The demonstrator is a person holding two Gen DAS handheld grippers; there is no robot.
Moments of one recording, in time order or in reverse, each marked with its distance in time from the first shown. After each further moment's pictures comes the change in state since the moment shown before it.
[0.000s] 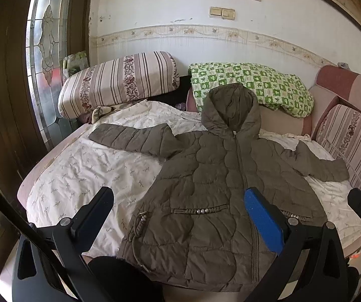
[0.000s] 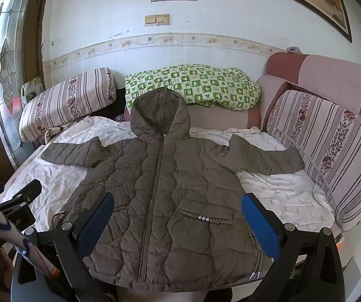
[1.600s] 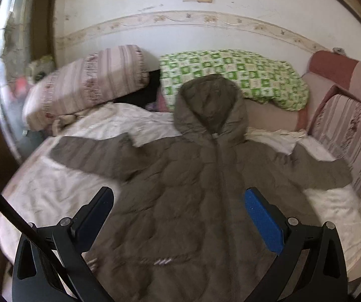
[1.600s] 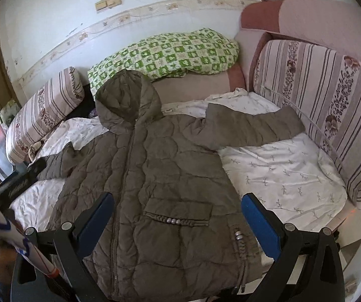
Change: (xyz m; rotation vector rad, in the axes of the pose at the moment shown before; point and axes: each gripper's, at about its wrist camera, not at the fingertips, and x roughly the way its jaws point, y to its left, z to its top) left arm 0.133 -0.084 0.072 0.066 0.064 -0.118; right arm 0.088 -0.117 0.023 0.223 0.179 0.029
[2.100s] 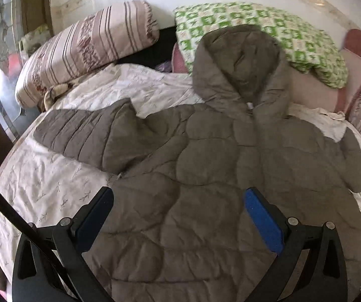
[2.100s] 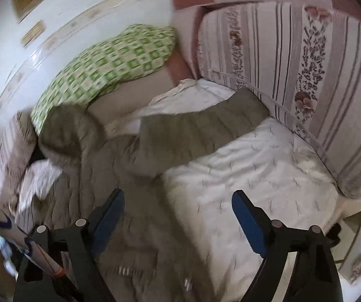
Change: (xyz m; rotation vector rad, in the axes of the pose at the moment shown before) left arm 0.161 0.027 -0.009 -0.033 0.197 0.119; right arm 0.072 -0.144 0.077 0.307 0.066 -0.095
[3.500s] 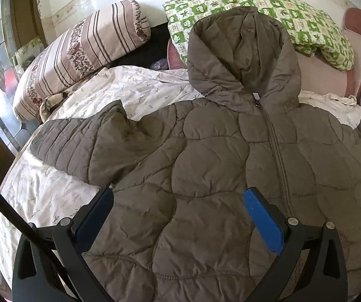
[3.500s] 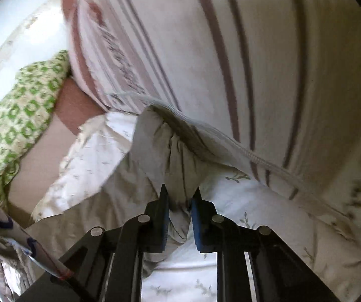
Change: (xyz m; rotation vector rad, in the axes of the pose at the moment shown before) left arm 0.042 -0.021 -0.002 0.092 -0.015 0.059; right arm 0.221 -0.185 0.125 0.307 -0.097 -0.115
